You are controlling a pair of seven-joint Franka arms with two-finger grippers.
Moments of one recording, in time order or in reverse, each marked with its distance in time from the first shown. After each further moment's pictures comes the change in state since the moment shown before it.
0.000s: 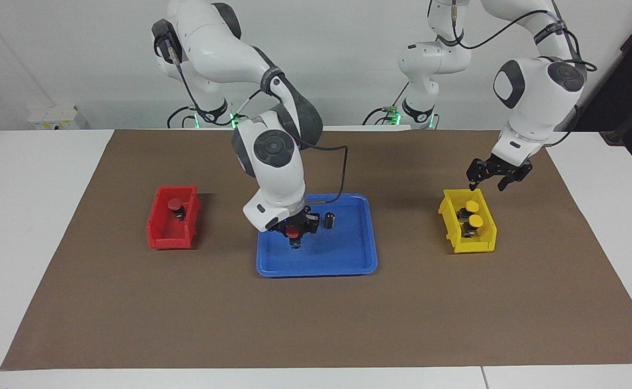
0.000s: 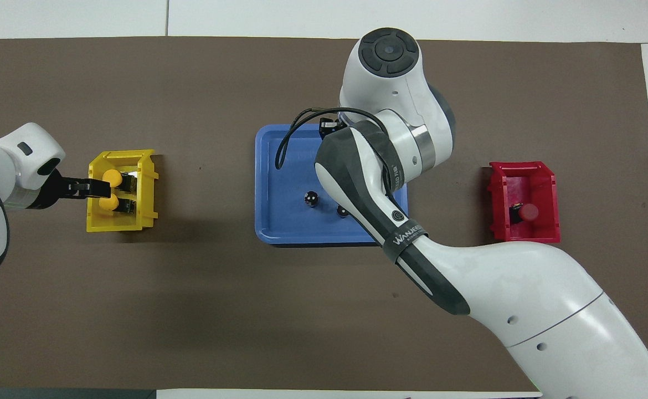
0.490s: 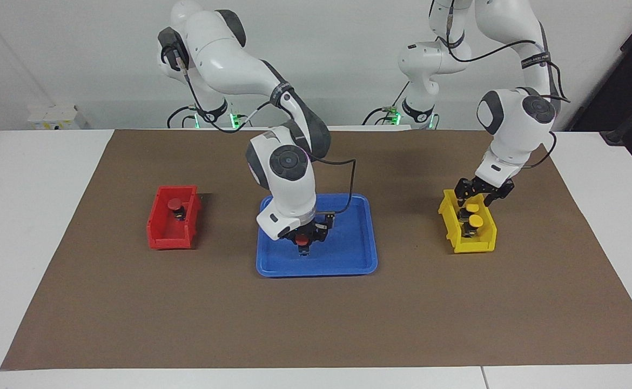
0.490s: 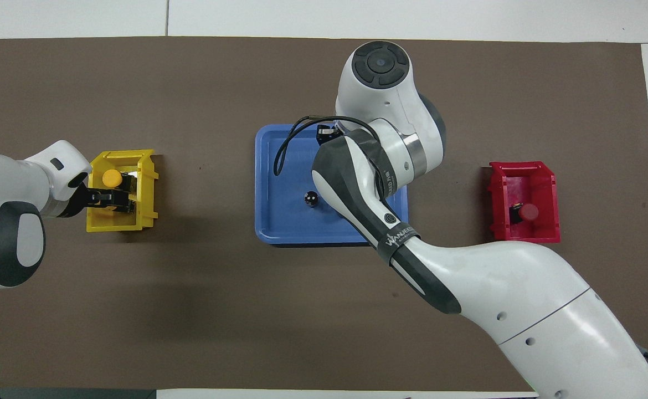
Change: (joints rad) left arm -0.002 0.033 -0.006 -0.080 0.000 0.112 0.000; right arm 0.012 -0.003 0.001 -0.073 0.000 0.053 0.001
